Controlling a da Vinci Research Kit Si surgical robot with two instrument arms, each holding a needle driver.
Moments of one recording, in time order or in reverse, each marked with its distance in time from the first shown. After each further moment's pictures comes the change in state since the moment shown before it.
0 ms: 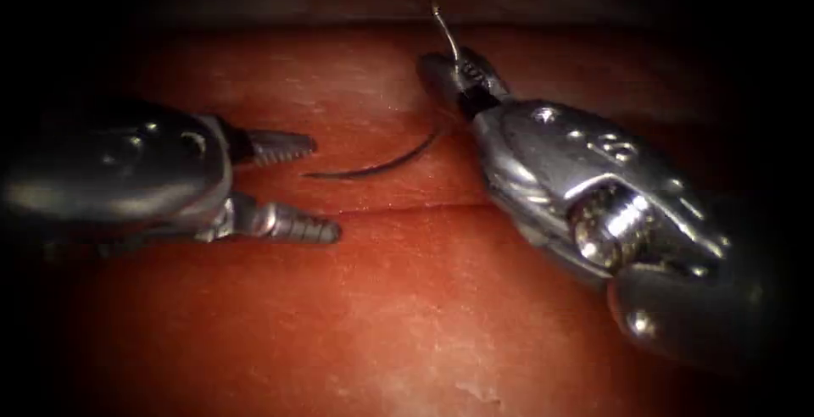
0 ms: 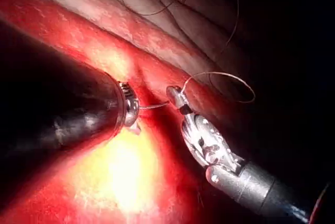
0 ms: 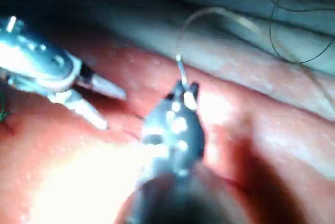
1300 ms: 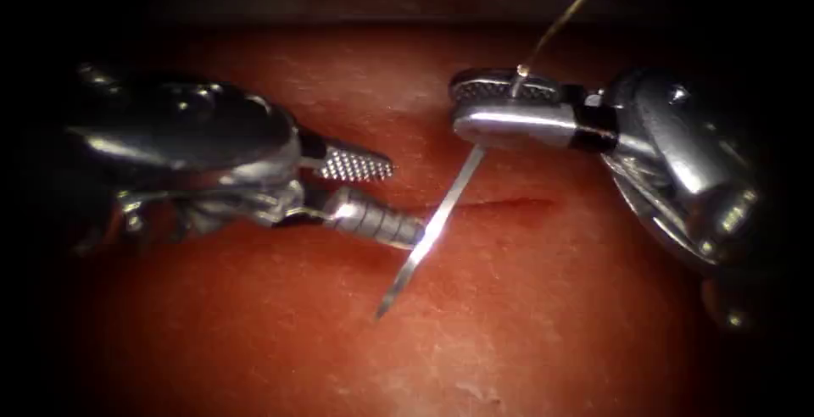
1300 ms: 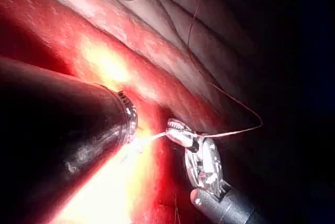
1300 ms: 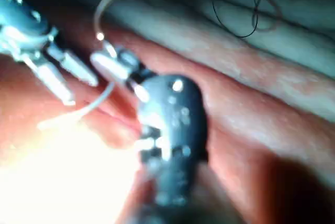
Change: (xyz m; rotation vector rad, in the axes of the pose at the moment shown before) right arm 0.002 0.004 -0.001 0.929 0.316 -0.206; left arm 0.002 -0.002 0.005 -0.260 0.179 -0.270
